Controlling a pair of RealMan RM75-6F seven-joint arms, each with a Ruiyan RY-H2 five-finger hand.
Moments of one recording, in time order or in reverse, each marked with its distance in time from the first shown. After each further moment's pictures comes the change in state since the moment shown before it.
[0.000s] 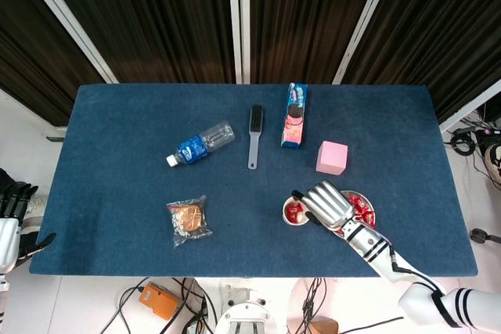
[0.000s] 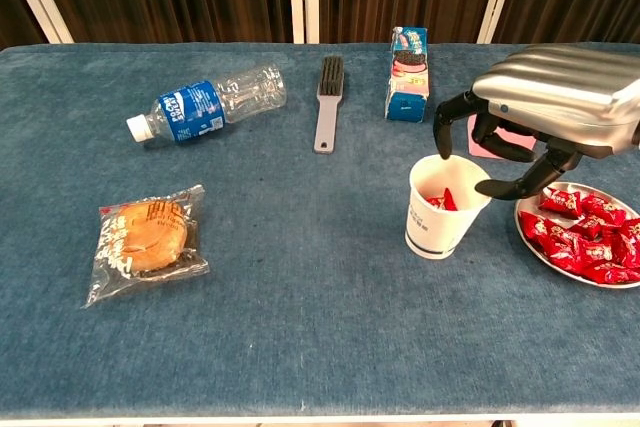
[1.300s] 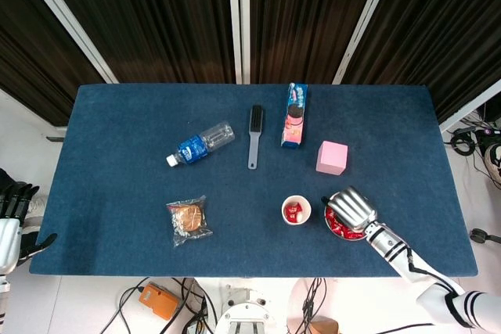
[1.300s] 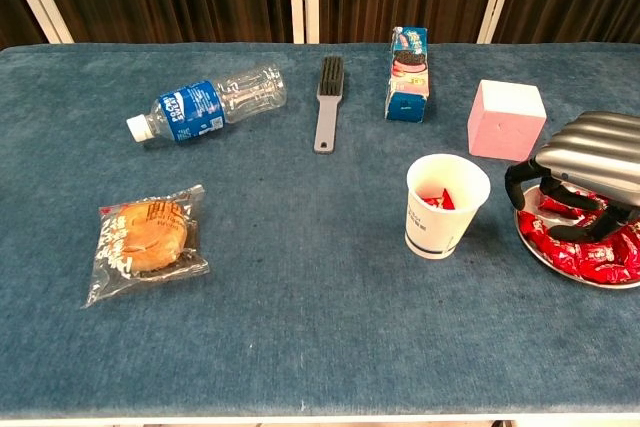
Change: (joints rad) left arm 0.004 0.011 0.002 -0.032 0.004 0.005 0.022; right arm -0.056 -0.041 -0.098 0.286 -0.063 -0.018 0.088
